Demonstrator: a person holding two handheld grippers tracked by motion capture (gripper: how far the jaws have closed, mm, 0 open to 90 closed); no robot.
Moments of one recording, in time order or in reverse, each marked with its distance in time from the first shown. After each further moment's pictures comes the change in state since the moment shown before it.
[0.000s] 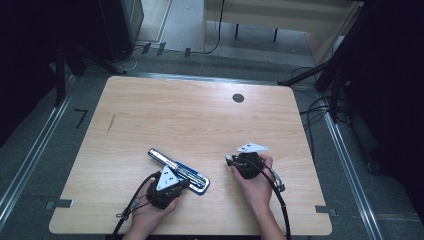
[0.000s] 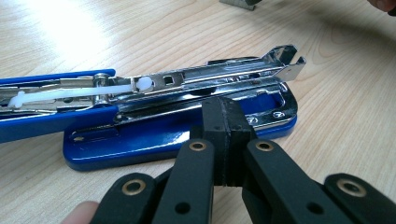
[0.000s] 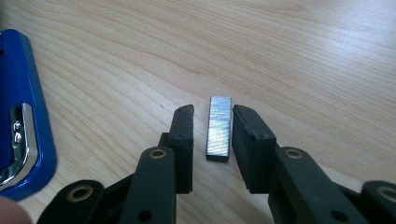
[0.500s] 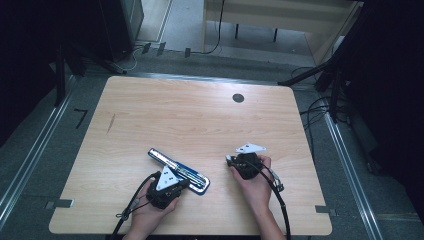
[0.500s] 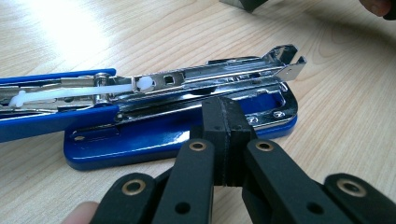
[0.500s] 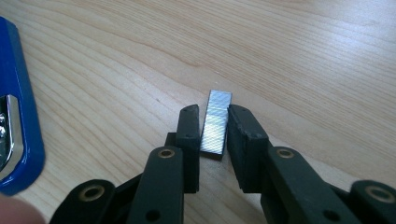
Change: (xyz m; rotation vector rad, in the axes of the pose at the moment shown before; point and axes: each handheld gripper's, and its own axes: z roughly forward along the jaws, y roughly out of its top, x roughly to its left) left arm 0.000 0.000 0.000 -0.003 0.000 -0.001; right arm 0.000 -0.002 0.004 0.017 -0.013 -0.016
